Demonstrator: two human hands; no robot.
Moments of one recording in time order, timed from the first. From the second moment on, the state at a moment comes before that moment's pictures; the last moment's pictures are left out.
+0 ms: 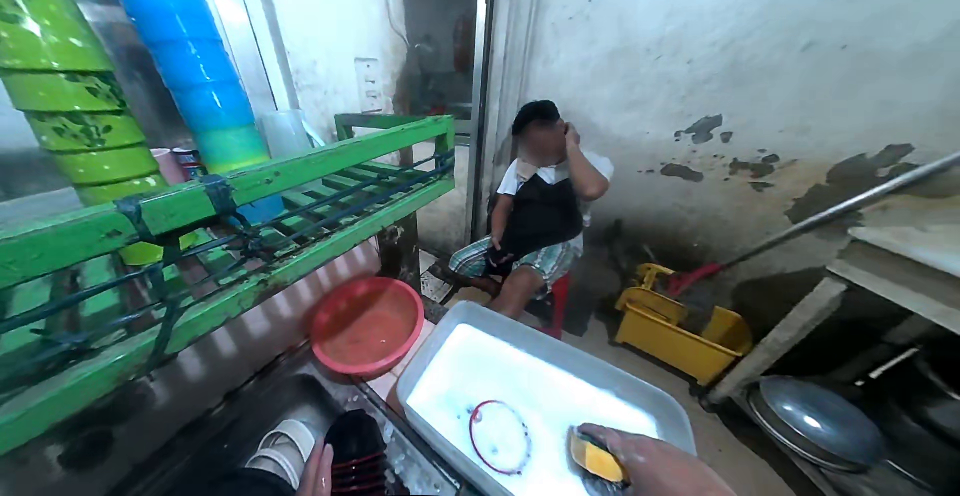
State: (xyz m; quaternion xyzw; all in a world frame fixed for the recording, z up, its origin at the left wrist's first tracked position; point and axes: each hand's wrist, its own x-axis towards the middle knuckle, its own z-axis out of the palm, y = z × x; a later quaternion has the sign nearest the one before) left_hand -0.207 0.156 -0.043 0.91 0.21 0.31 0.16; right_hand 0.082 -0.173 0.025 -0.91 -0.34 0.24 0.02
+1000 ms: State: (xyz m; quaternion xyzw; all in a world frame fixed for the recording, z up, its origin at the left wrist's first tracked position) left_hand -0.107 0.141 -0.006 0.92 0.09 0.20 0.34; right_hand 0.080 -0.167 0.030 -0.92 -0.30 0.24 0.00
